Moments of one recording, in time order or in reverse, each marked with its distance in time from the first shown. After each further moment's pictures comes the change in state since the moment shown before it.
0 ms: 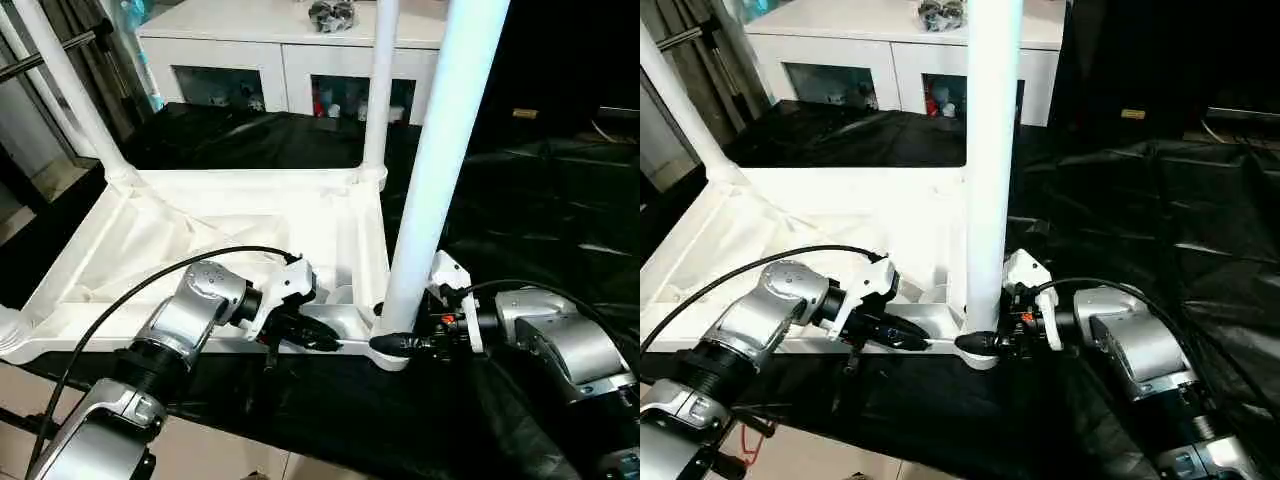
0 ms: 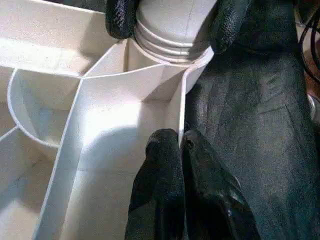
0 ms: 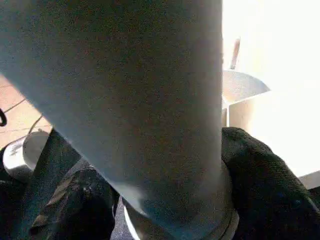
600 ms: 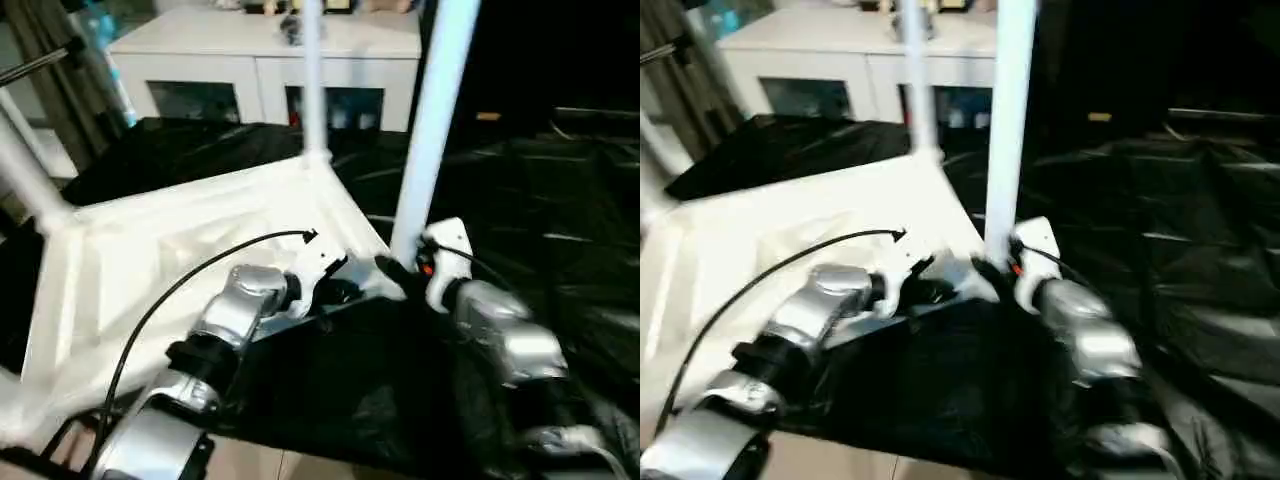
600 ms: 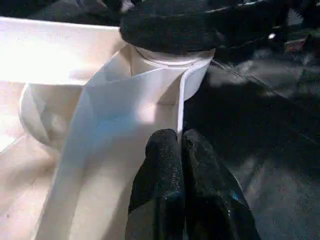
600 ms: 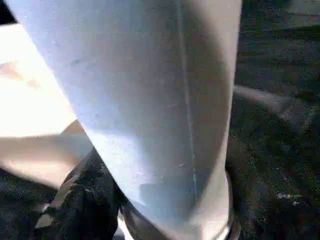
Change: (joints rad) left arm -0.083 -0.238 0.106 0.178 0.077 0.054 0.531; right arm -0.093 0.379 -0.253 0.300 -0.120 -0.176 -0.783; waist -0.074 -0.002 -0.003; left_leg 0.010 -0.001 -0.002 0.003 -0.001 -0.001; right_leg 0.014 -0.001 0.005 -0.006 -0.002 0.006
